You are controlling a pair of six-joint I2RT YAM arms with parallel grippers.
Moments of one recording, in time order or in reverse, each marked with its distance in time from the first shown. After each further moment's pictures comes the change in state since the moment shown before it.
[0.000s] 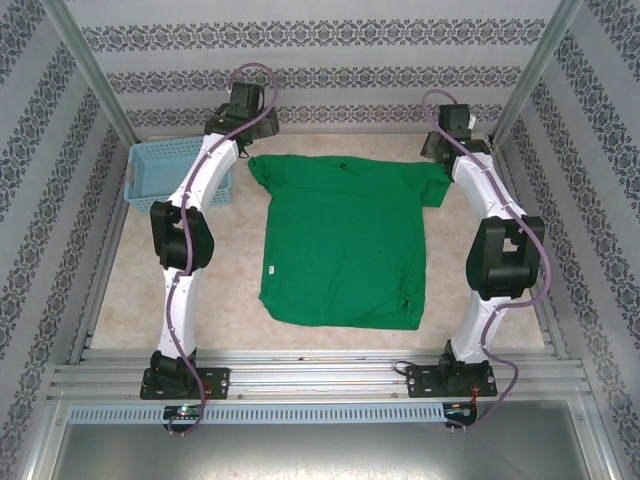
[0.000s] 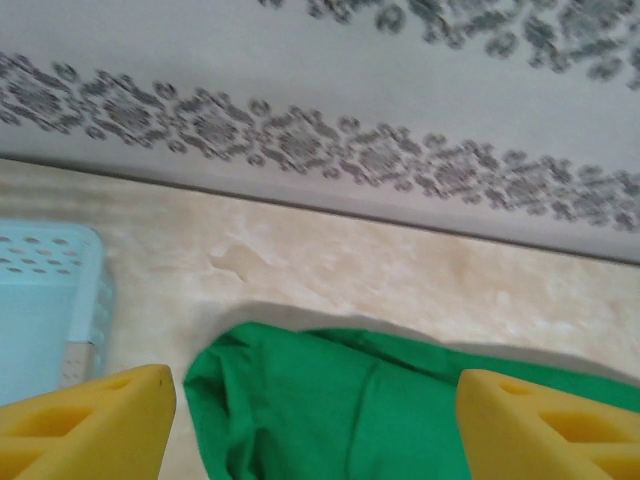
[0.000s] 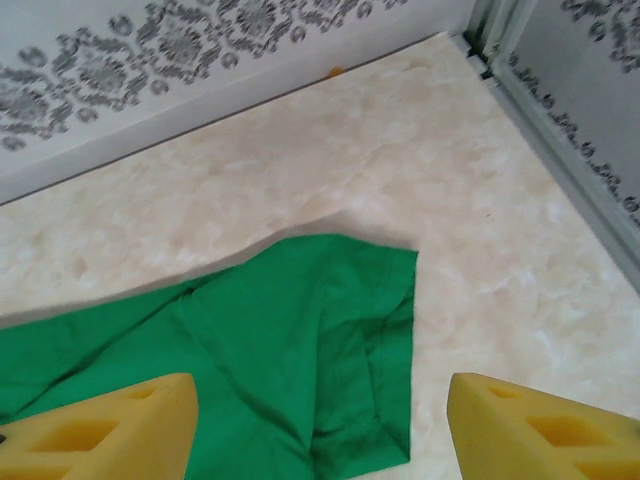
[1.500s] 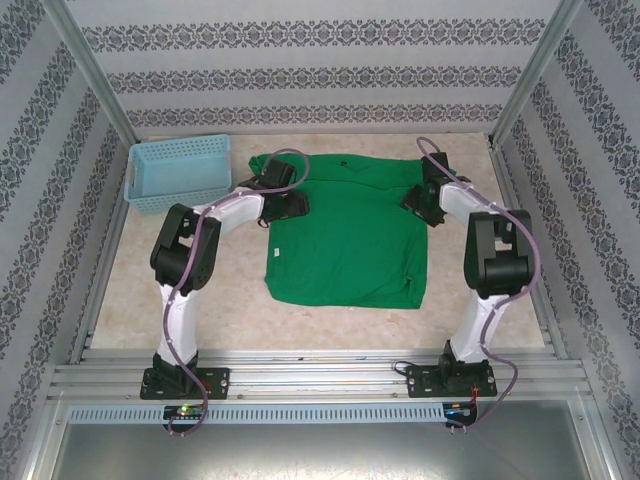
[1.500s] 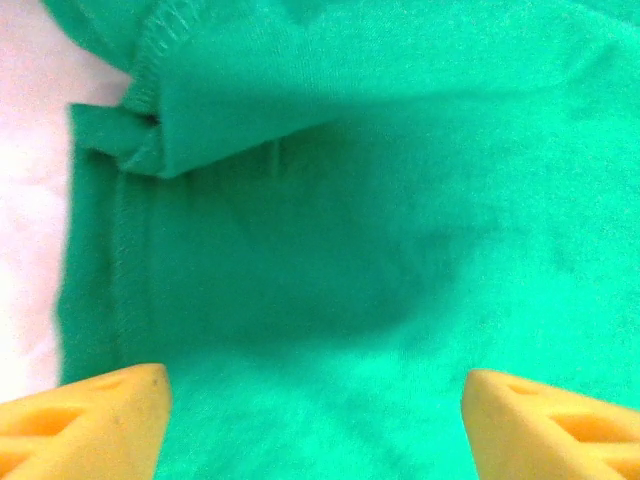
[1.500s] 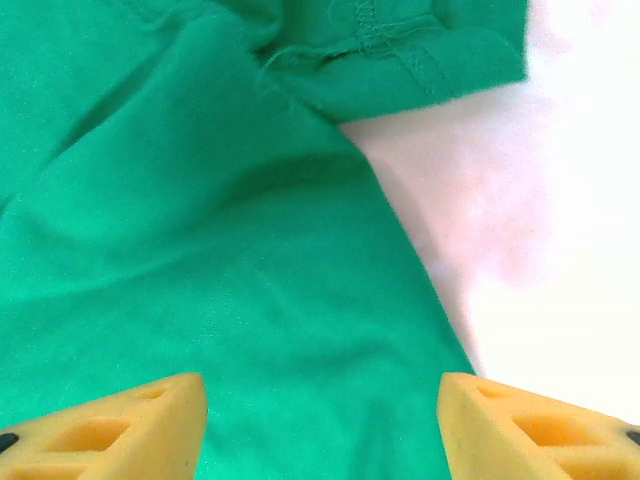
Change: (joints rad) left arm -0.178 -0.237 -0.834 0.266 0.154 -0.188; right arm 0.021 -0.032 -0.382 0.015 -0.253 0.260
